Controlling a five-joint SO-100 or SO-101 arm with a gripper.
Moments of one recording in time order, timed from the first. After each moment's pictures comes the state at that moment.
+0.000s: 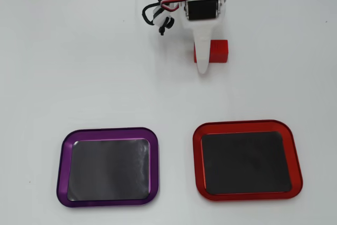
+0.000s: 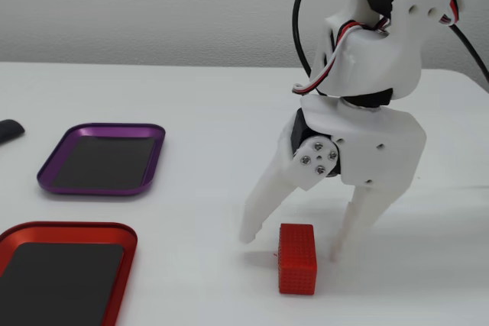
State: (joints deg) arm -9.1 97.9 119.3 49.3 7.1
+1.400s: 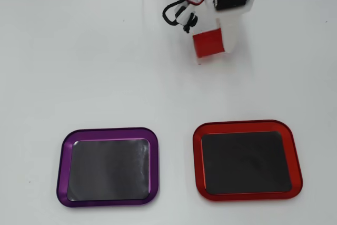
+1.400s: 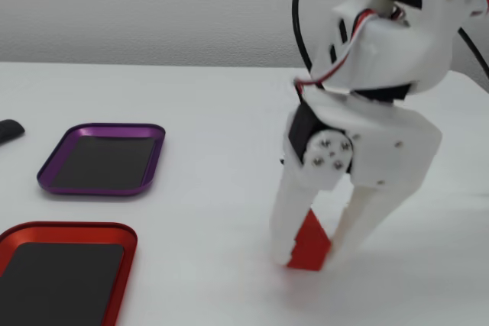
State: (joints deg) arm -16.3 102.7 113.9 49.5 6.8
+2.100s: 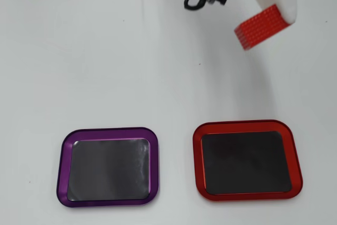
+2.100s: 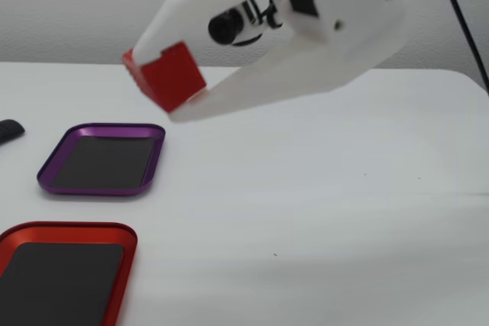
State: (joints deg) arm -14.3 114.2 119.0 11.3 1.4
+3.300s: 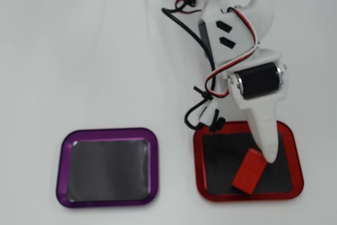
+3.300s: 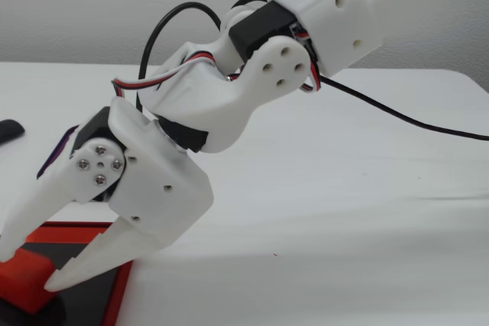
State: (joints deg) arm -10.8 63.4 81.7 12.5 1.2
